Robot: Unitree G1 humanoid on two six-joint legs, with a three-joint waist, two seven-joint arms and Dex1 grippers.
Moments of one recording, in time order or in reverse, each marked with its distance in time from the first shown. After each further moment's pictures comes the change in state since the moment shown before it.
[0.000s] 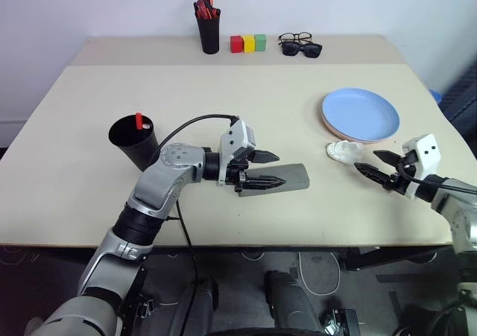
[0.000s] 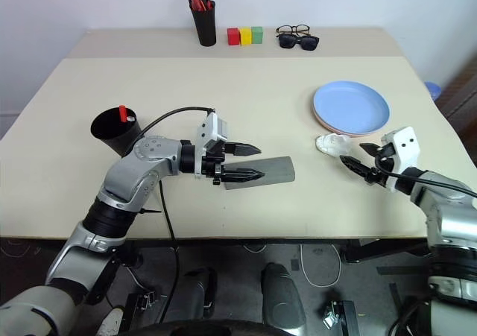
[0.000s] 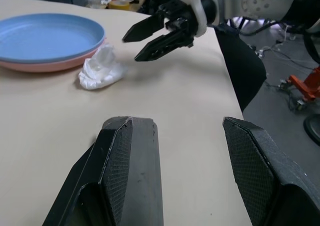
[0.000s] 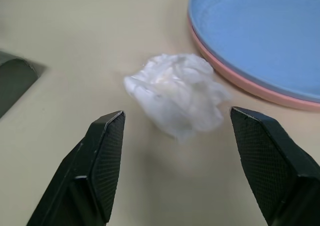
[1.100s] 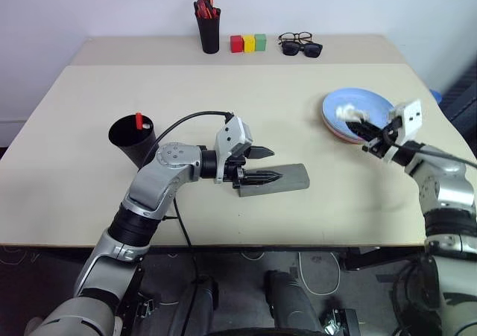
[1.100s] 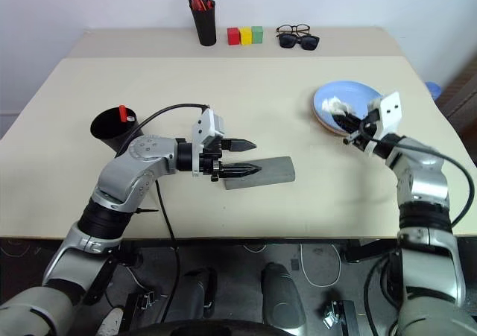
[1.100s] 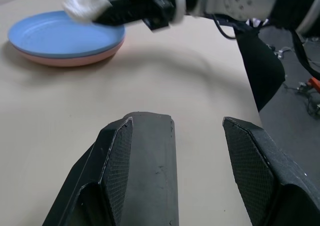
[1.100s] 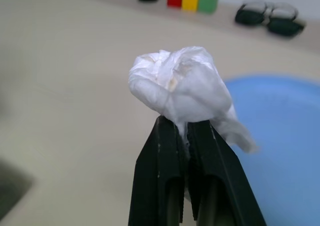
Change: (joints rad) left arm 0.016 0.013 0.016 -0.046 -0.006 0.040 0.078; right arm -0.377 0.053 0.047 0.342 -0.025 -0.246 0.022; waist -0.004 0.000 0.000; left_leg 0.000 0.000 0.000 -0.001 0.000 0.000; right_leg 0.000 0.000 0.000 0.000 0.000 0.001
